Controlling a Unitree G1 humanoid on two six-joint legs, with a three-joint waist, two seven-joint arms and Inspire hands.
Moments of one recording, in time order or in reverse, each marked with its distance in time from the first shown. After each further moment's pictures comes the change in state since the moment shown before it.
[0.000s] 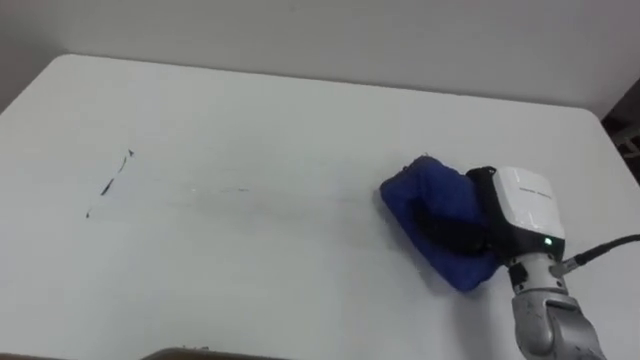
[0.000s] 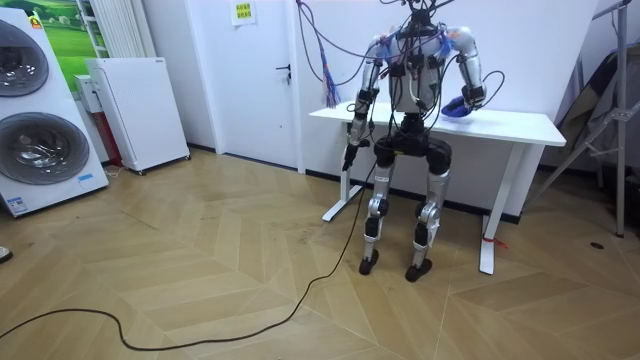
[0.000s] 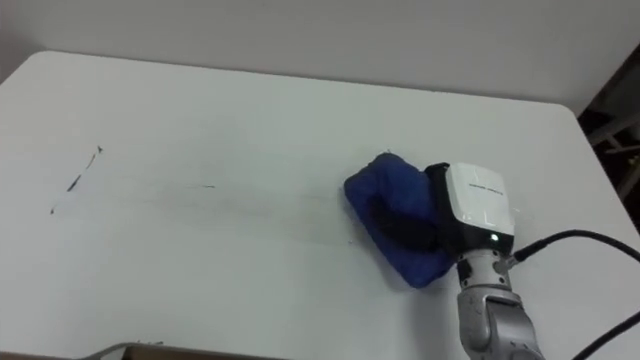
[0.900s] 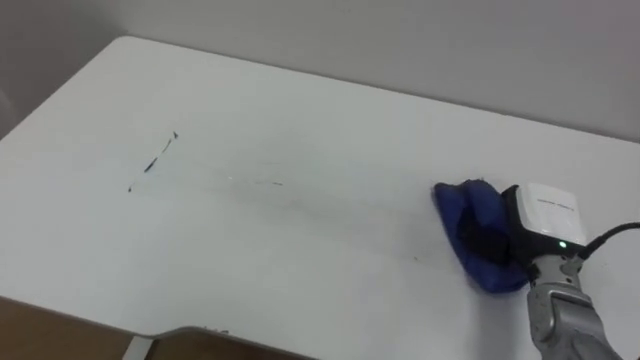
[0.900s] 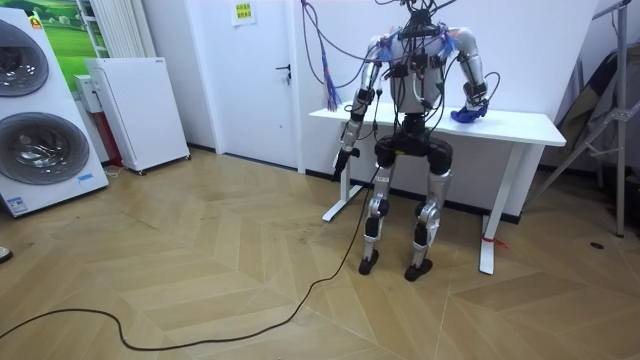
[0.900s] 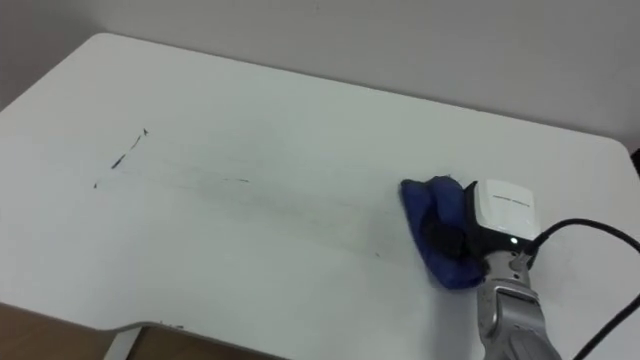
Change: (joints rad) left arm 0.121 0.049 -0.001 -0.036 0.021 0.072 -0.025; right arm -0.141 -0.040 0.076 0.355 -0.088 0.182 -0.006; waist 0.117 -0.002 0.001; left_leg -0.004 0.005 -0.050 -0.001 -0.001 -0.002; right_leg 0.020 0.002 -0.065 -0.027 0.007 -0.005
